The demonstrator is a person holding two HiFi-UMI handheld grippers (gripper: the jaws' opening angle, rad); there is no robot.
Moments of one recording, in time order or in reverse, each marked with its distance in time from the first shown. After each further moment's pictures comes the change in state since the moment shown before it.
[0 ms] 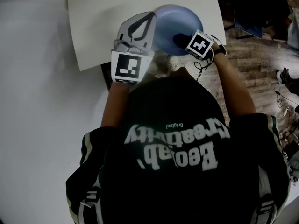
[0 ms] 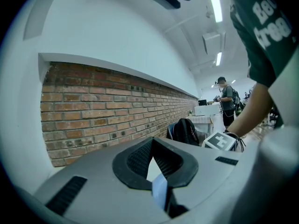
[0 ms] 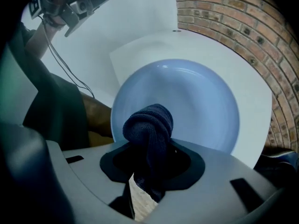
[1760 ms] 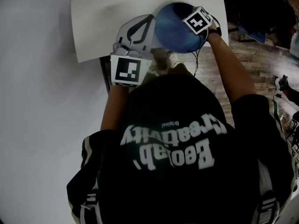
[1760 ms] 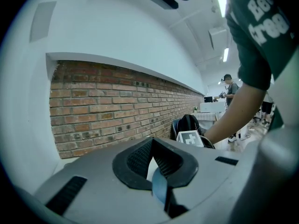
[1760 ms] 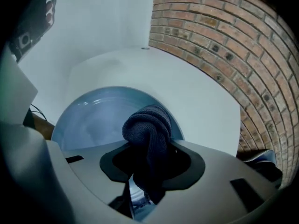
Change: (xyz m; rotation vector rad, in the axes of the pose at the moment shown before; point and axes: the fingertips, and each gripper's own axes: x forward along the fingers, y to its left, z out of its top) left arm -0.019 0.005 -0.020 -0.003 0.067 0.073; right arm 0.001 -0.125 0.074 0.092 -0.195 -0.328
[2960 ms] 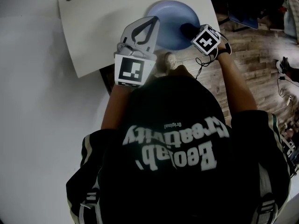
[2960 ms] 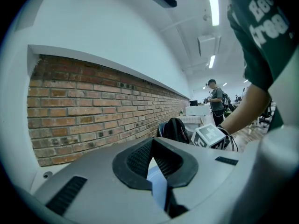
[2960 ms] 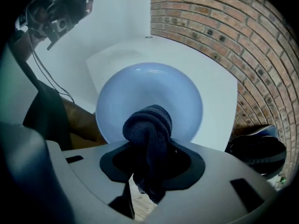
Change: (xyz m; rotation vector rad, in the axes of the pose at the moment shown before) left arm 0.023 -0.040 0.010 0.016 -0.053 -0.190; right arm -0.068 0.050 -0.099 0.070 0.143 0.075
